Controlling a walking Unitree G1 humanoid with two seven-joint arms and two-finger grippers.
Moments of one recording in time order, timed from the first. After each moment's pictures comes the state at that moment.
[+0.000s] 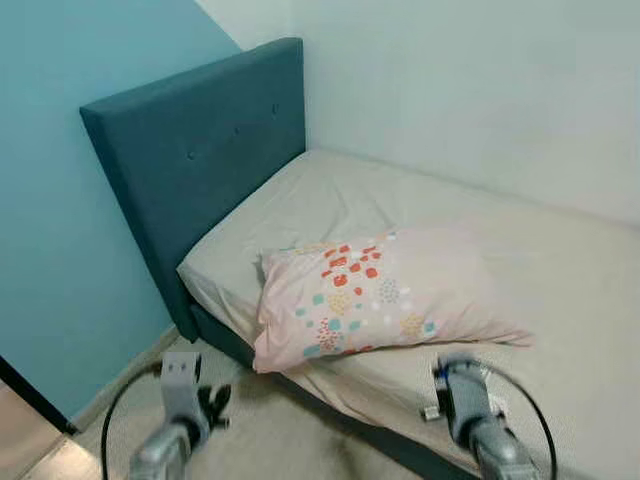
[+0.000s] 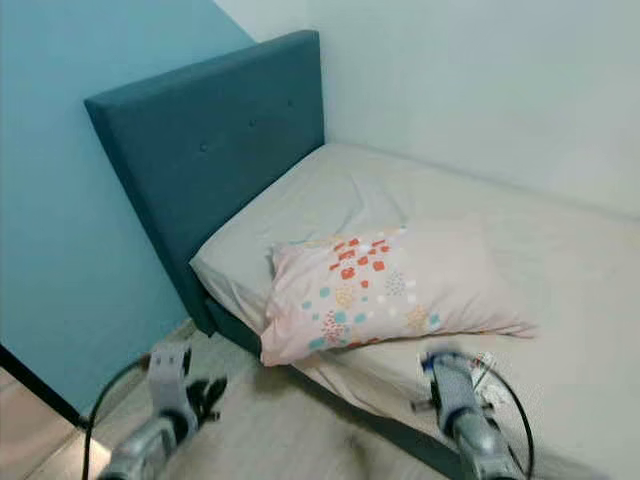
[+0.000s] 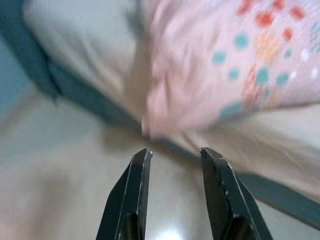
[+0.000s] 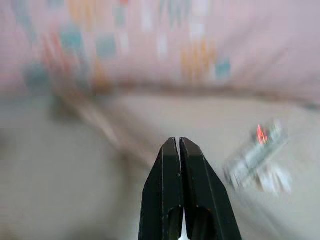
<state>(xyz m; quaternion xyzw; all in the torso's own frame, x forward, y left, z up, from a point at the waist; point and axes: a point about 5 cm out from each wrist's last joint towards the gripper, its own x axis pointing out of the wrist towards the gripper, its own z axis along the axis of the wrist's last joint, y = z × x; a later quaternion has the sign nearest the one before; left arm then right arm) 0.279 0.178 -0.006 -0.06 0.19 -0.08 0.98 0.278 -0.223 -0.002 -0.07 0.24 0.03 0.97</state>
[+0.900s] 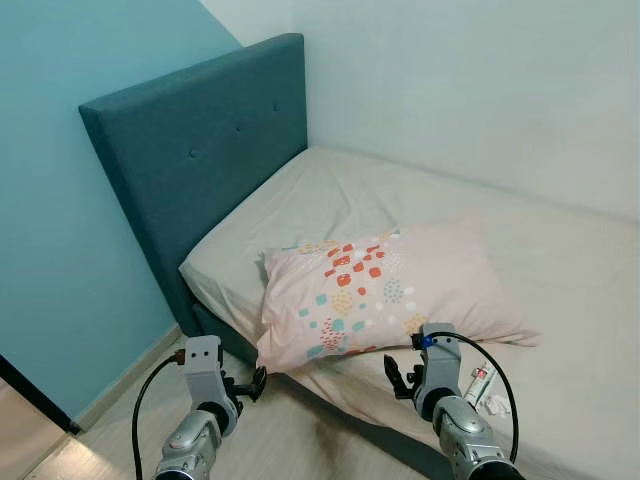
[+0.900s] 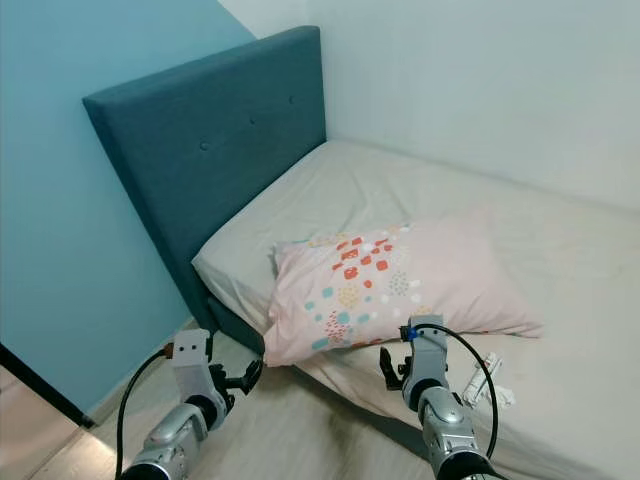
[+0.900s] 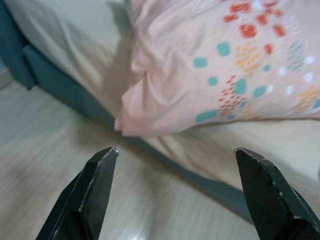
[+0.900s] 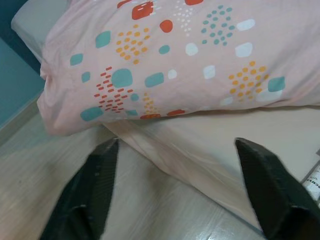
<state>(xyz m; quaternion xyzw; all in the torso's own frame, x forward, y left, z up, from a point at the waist) 0.273 0.149 -0.012 -0.15 0.18 -0.08 0.97 0.285 -0.188 -0.002 0.01 0.21 0.04 0.98</state>
